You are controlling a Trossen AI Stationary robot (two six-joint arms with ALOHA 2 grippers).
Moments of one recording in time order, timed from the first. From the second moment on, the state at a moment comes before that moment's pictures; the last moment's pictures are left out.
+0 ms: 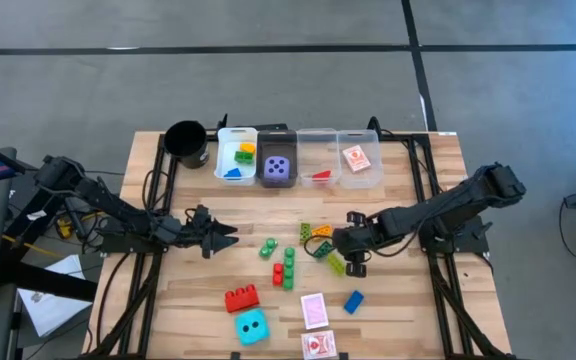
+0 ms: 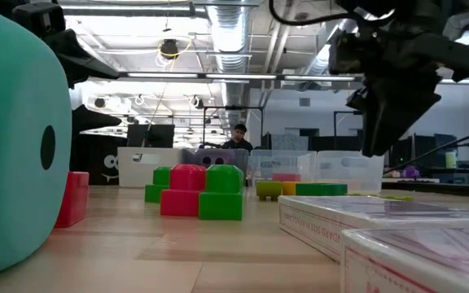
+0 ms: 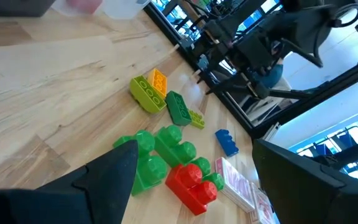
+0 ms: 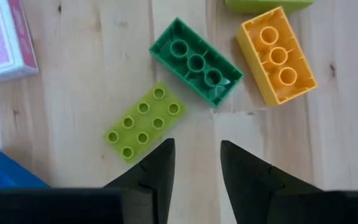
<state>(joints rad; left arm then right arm) -0.39 0.96 0.01 0.77 -0.48 -0.92 0.27 1.50 0.88 -0.59 0.12 0.32</state>
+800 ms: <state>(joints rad) -0.39 0.96 0.01 0.77 -0.48 -0.92 0.02 1.51 0.95 -0.74 -0.02 -0.13</state>
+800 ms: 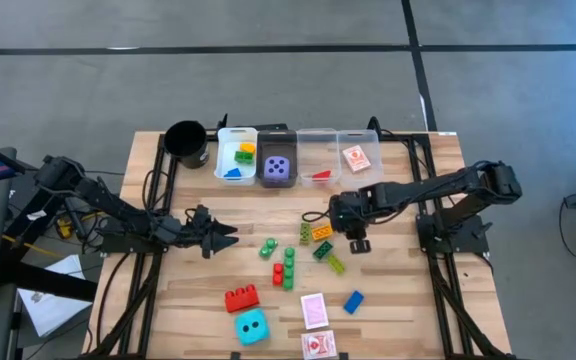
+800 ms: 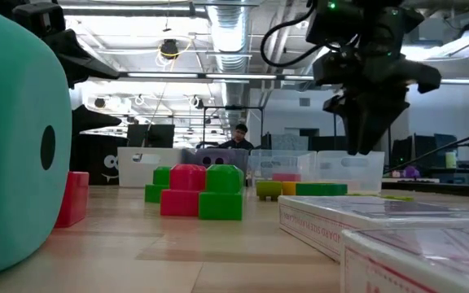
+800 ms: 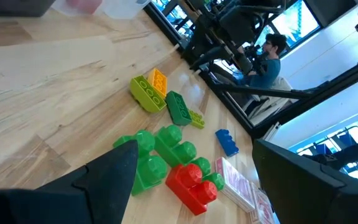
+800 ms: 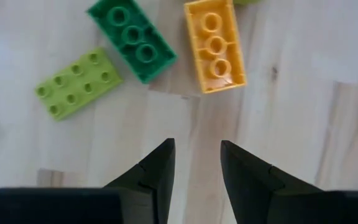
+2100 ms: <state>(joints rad) -0.39 0.96 0.01 0.77 -0.48 -0.92 -0.03 1.79 1.14 -0.60 -0.08 -0.31</state>
